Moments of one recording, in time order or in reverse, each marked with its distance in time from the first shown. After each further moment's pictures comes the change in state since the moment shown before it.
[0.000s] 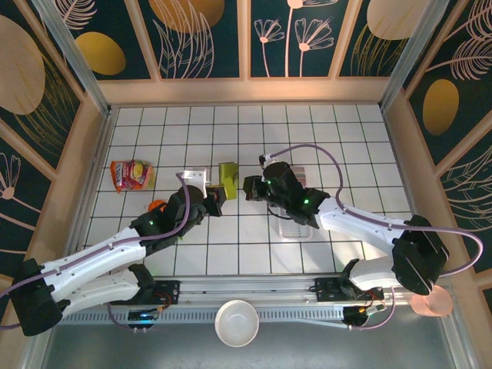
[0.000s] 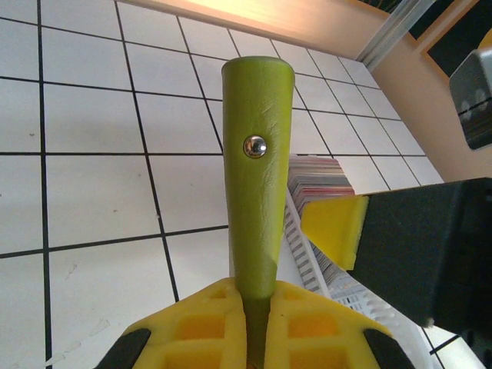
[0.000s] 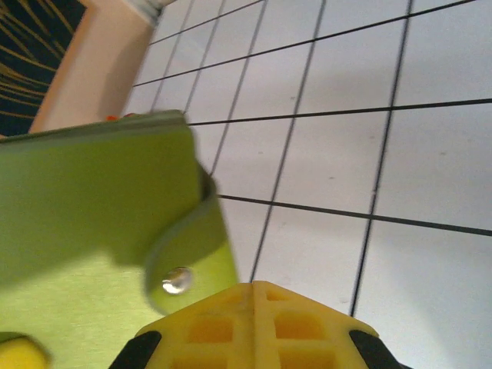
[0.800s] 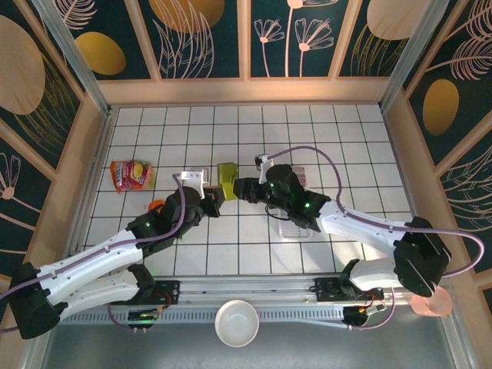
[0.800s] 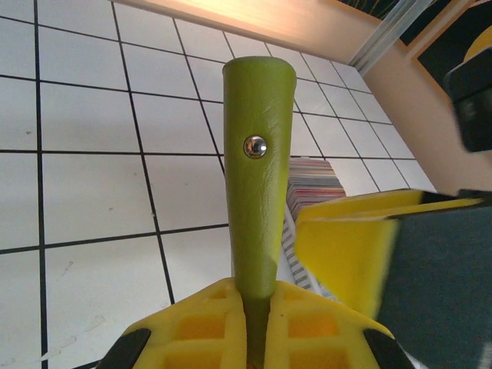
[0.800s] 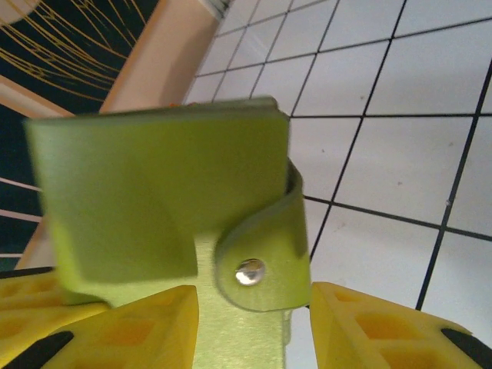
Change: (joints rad) left arm 0.000 -0.038 -0.009 -0.010 0.013 -0.016; right arm 0.016 -0.008 -0.036 0.134 -0.120 -0.031
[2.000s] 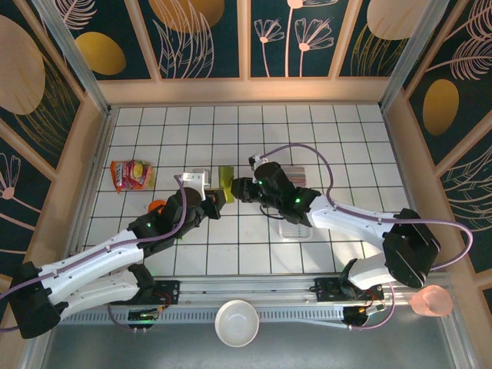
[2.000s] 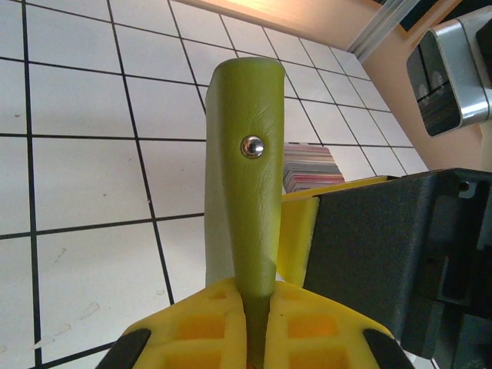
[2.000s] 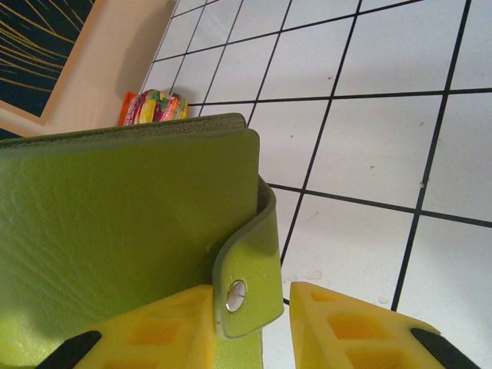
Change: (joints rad) left arm 0.000 0.009 -0.011 0.000 0.027 -0.010; right arm 0.023 0.084 0.090 -0.106 0.076 0.021
